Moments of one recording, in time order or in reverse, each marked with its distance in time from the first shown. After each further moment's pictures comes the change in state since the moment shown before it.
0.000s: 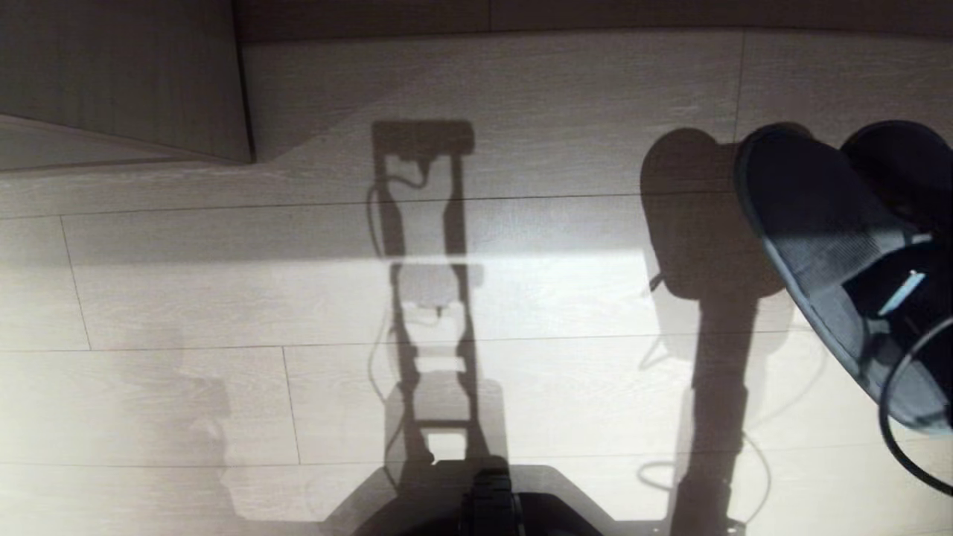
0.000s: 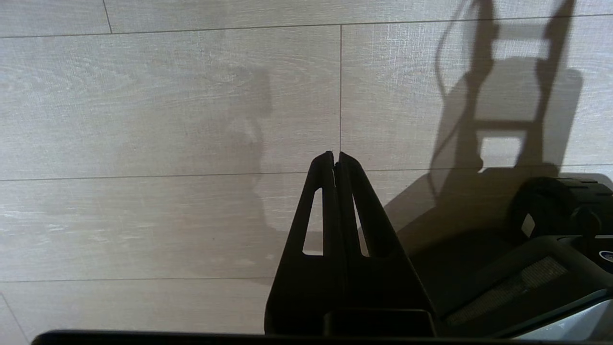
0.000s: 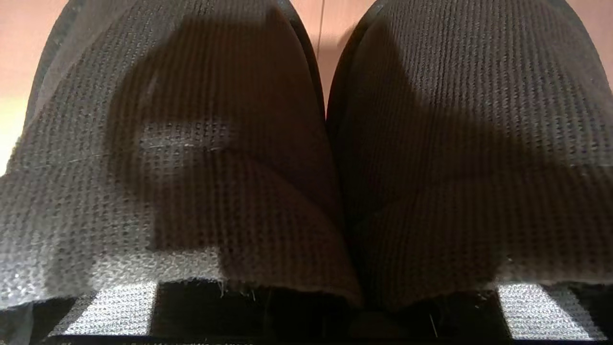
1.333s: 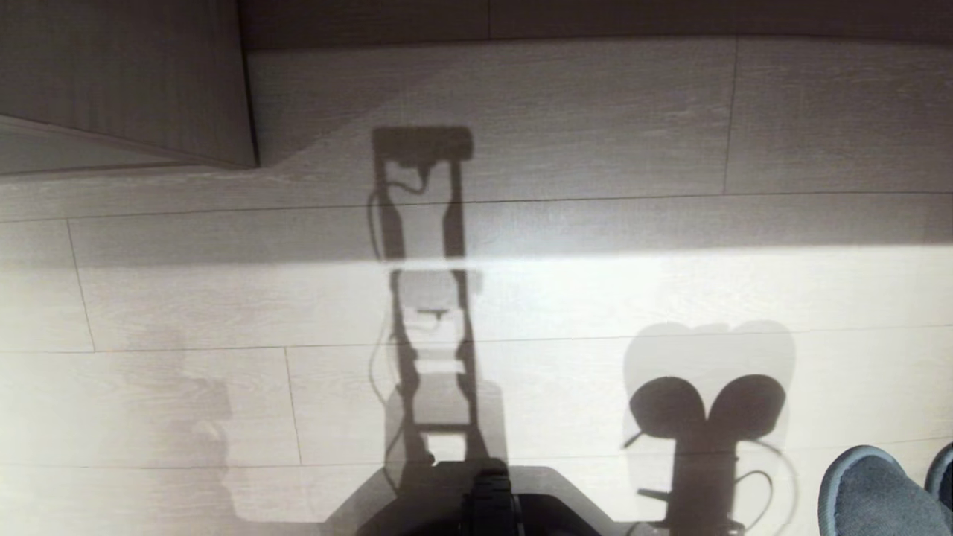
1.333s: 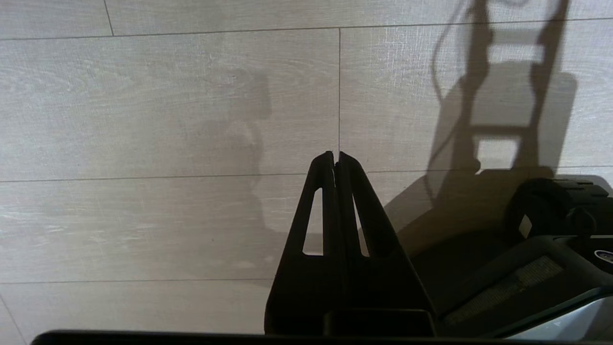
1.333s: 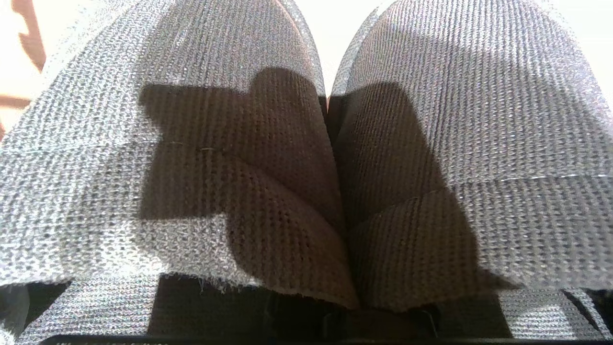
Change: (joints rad) left arm 0.000 0.000 0.000 -0.001 0.000 -0.003; right arm 0.002 -1.304 0.463 1.113 0.000 0.035
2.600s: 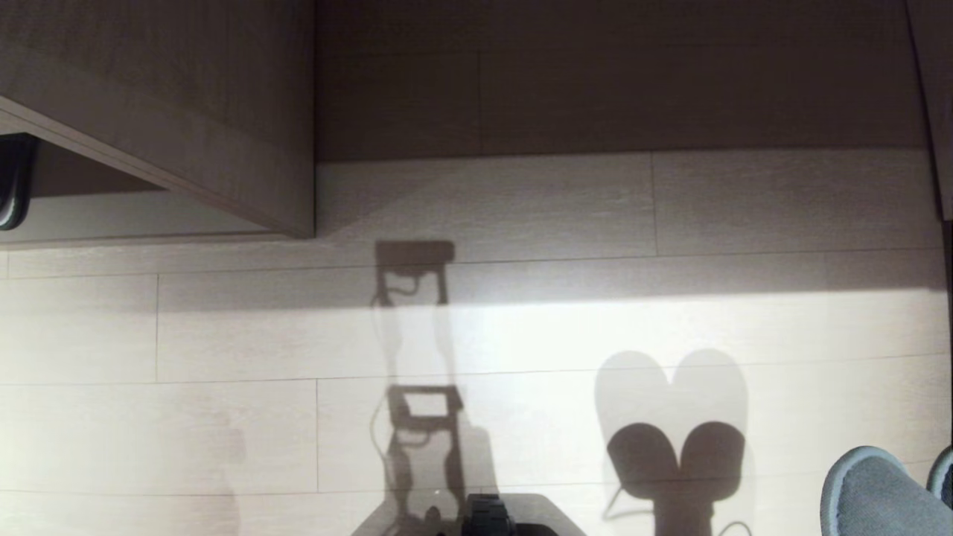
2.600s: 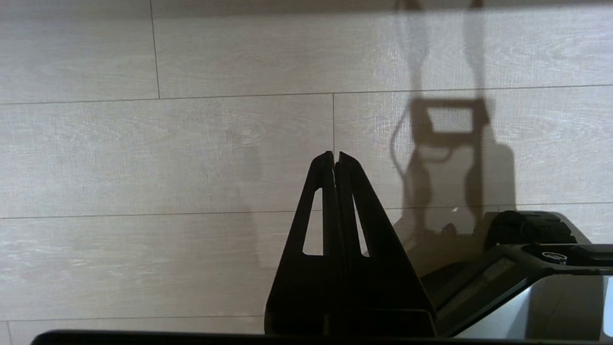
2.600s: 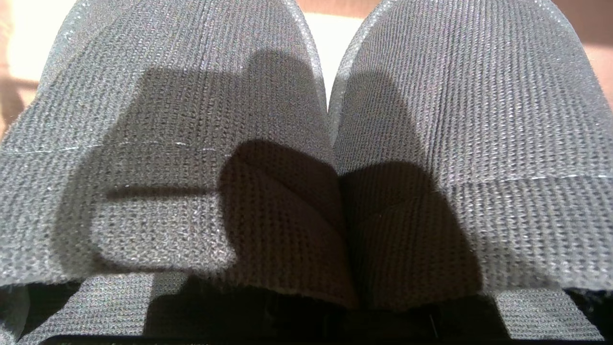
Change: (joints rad) left arm 0.000 0.000 0.000 0.000 0.000 0.000; right arm 0.000 0.000 0.000 0.000 0.004 -0.002
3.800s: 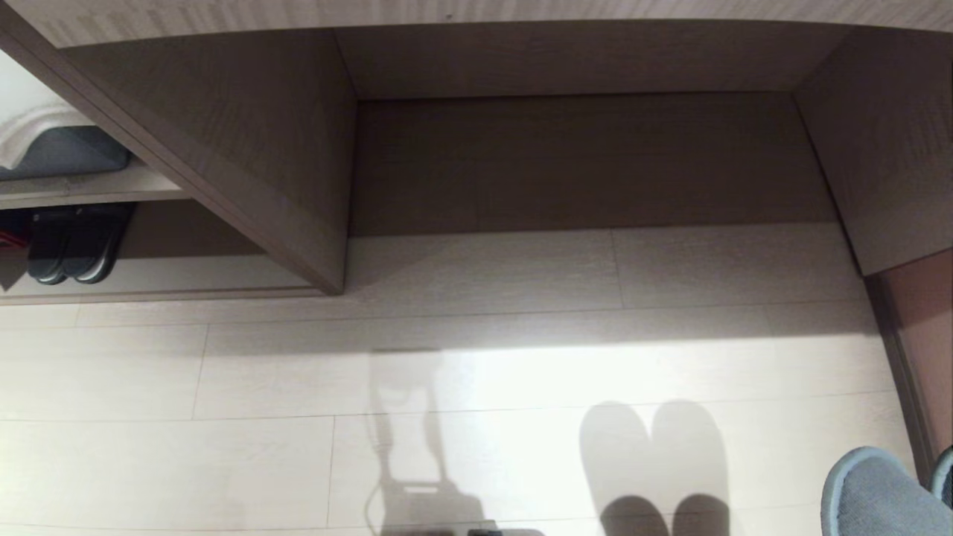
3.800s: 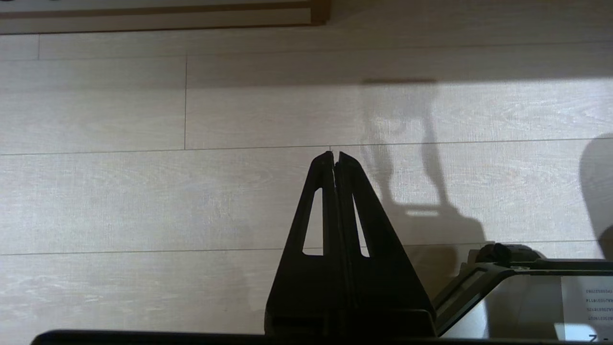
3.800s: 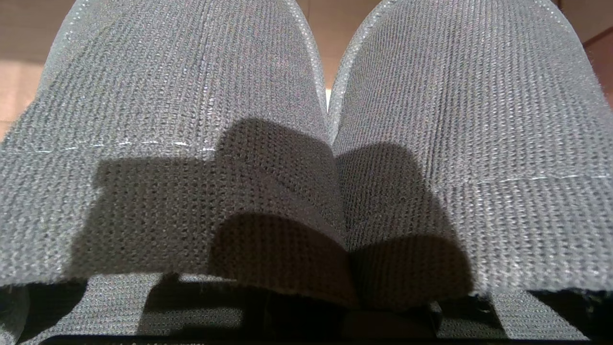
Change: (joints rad) left arm 0.000 0.000 0.000 0.000 0.000 -0.001; right arm 0.000 0.000 0.000 0.000 0.001 -0.002
